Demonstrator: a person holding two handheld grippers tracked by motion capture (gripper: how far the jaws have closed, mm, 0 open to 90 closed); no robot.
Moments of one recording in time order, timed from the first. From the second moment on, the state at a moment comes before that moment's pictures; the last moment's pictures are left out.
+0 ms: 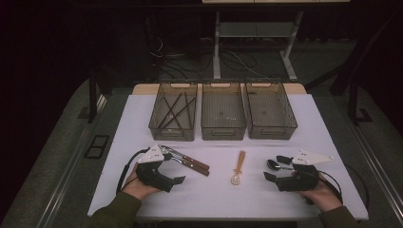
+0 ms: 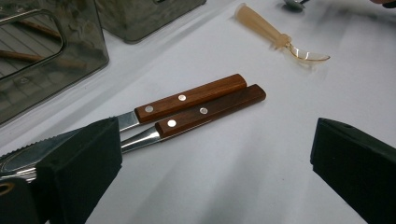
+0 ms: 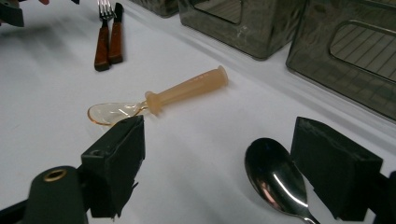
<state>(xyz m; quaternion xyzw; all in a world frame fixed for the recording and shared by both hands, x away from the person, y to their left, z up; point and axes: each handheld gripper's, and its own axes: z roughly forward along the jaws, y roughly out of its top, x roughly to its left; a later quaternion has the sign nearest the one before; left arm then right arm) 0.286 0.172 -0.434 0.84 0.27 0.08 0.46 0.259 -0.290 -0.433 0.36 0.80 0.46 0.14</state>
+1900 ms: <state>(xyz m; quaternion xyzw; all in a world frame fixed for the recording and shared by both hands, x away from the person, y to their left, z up) 0.285 0.165 -0.438 0.85 0.27 0.06 0.45 0.314 -0.313 -0.442 0.37 0.85 0.37 0.08</state>
